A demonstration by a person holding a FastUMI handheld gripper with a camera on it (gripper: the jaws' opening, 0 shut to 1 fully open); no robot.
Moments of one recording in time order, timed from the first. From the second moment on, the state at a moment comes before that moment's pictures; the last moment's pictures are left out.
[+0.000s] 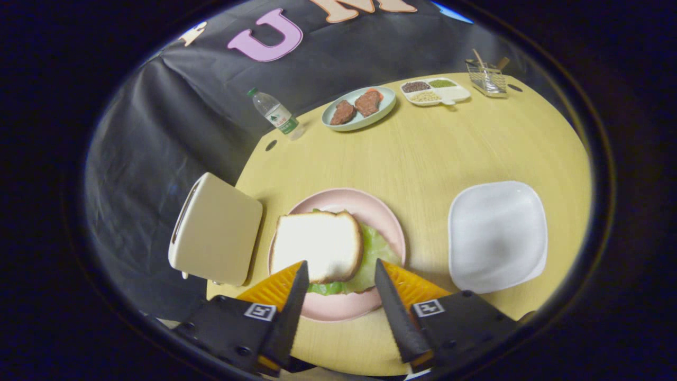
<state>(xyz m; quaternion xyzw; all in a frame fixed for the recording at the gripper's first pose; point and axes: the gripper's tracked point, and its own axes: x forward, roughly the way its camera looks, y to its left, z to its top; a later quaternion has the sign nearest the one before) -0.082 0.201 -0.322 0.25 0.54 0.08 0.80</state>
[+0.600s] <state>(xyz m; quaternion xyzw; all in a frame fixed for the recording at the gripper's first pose) -0.034 0.089 -0.231 0.18 0.38 0.05 0.91</state>
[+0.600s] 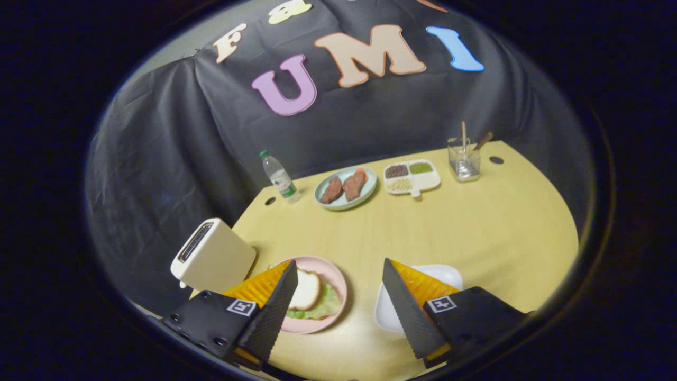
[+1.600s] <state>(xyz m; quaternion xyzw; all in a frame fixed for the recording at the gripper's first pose) -0.070 -0.036 -0.057 0.02 0.11 -0.09 0.99</state>
